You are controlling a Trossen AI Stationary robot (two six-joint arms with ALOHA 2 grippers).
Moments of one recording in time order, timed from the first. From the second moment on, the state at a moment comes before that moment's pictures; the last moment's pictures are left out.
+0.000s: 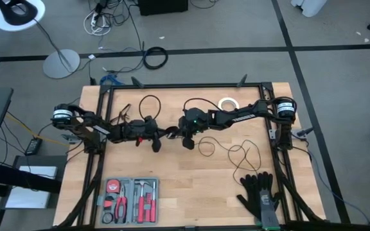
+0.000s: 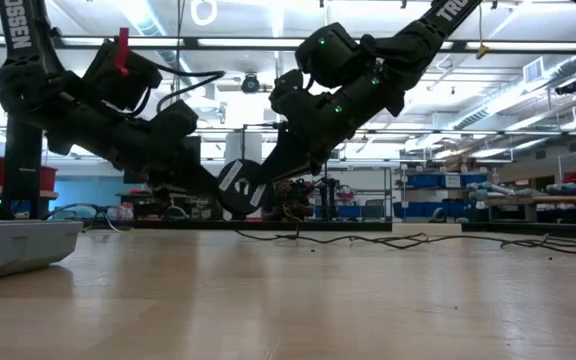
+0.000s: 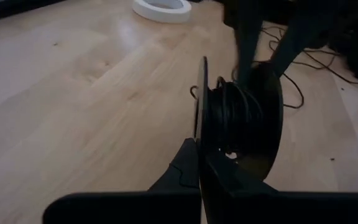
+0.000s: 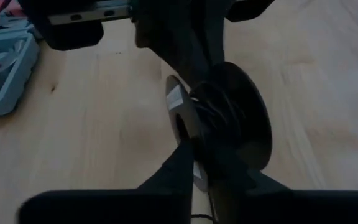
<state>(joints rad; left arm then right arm) 0.14 1.55 0.27 0.92 -0.10 -0.29 -0.13 1.91 1.13 0.15 -0.13 0.04</state>
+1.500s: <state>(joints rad) 0.14 1.55 0.27 1.29 0.02 -0.24 -0.07 1.68 1.11 0.06 -0.06 0.02</state>
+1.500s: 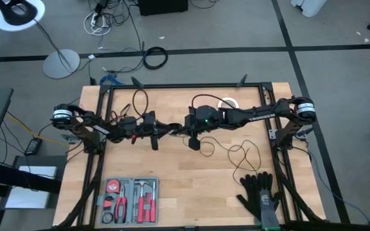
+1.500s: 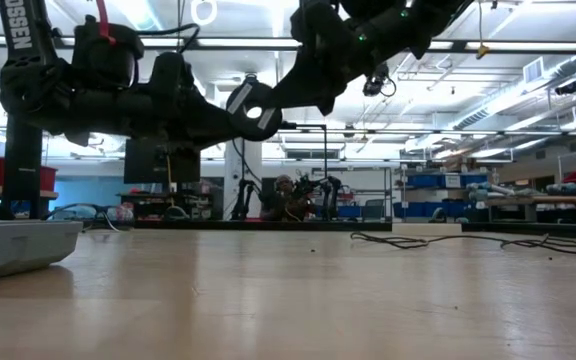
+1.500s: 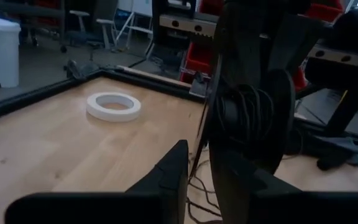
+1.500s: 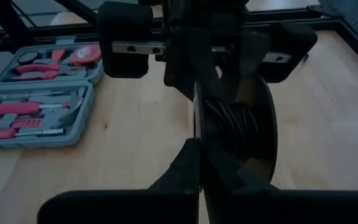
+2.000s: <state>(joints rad) 0.14 1.55 0.27 1.32 0.14 -0.21 -0.06 1.68 1.11 0.07 -0.09 0.04</state>
